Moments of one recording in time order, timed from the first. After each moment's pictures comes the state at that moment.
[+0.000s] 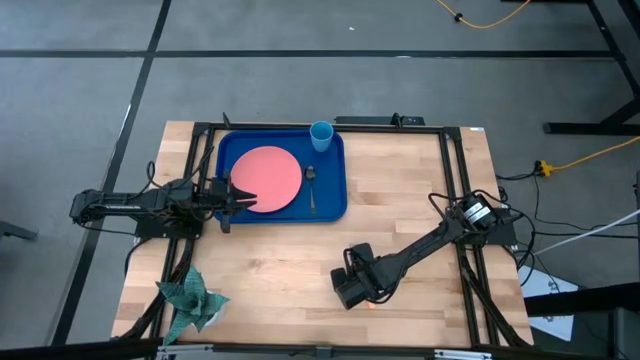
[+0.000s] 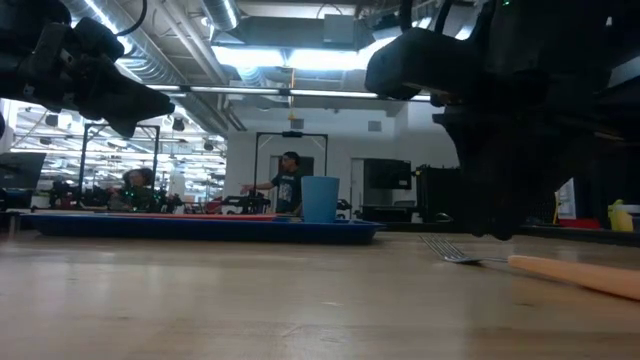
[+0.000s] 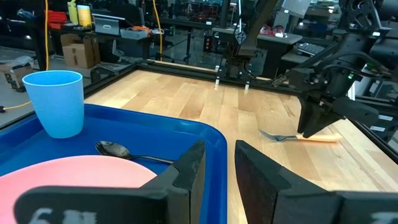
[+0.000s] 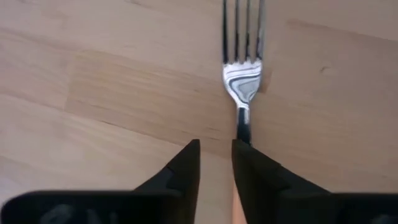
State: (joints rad) left arm 0.05 0.09 0.01 0.04 -0.09 -0.15; right arm 0.54 2.05 1.46 -0.91 0.28 1.88
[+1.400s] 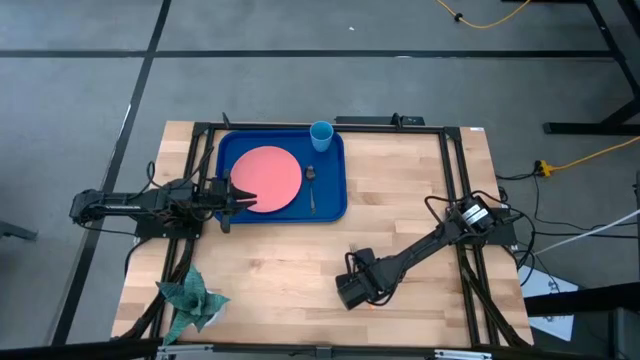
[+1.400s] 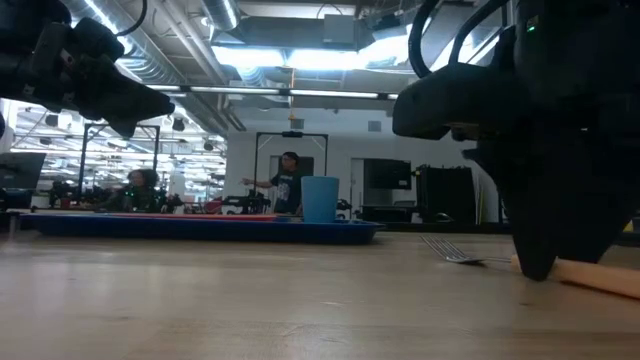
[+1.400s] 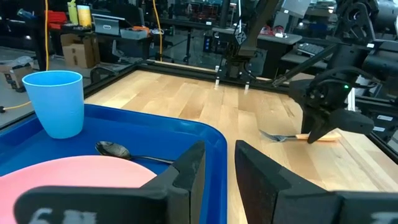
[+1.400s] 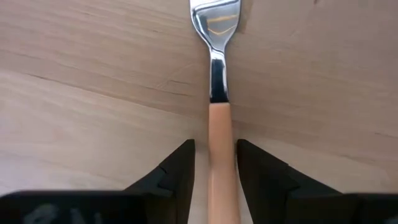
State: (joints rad) left arm 0.05 0.09 0.01 0.04 -0.09 -0.15; right arm 0.54 2.07 1.43 -0.89 0.12 1.88
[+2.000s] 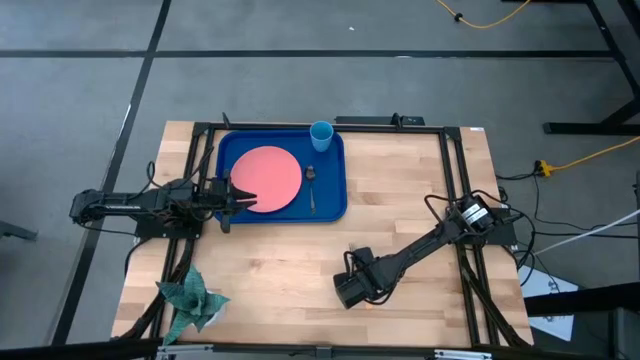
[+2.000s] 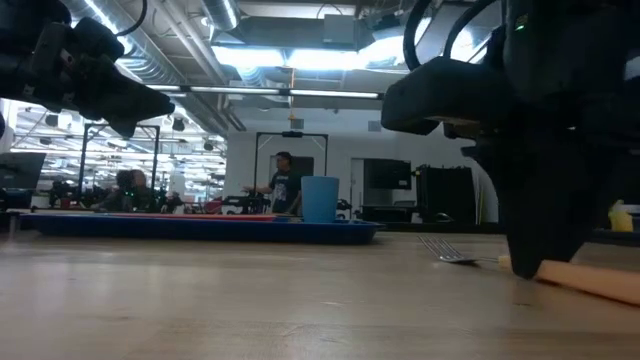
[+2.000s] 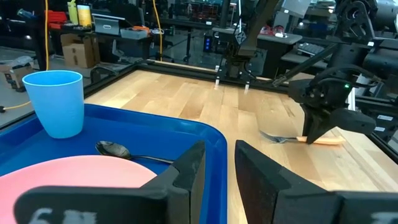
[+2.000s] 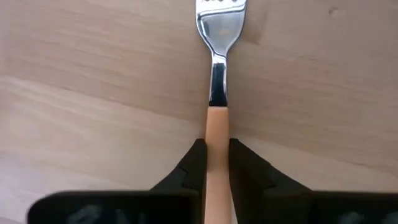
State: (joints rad) left arm 0.05 0.09 0.01 0.04 -0.09 -0.15; right arm 0.53 2.07 1.44 -0.87 0.13 1.88
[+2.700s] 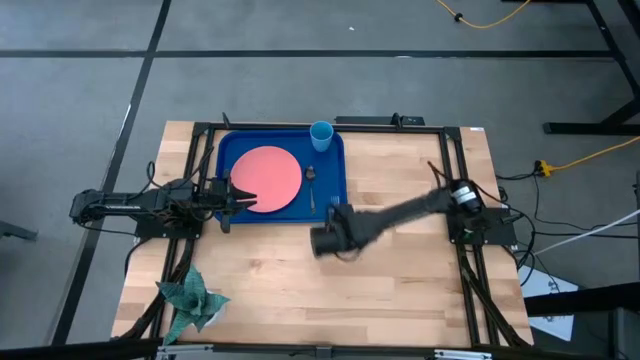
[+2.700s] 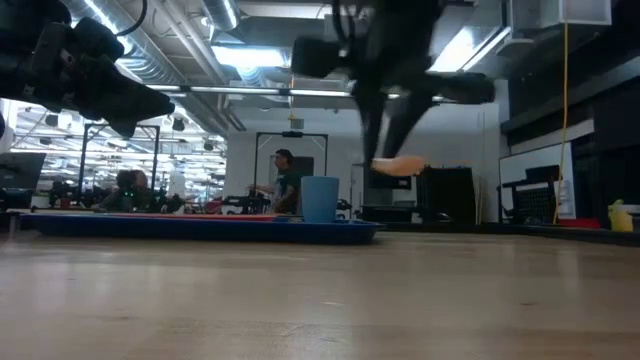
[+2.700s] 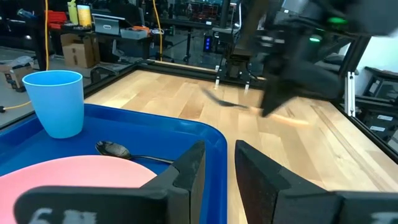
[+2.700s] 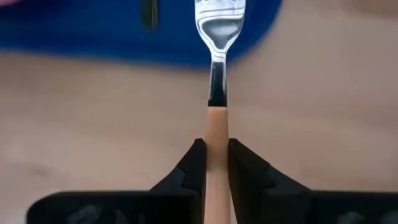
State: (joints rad) left arm 0.05 0.09 0.01 0.04 -0.09 -0.15; right arm 0.25 2.08 1.73 -1.11 0.30 1.68
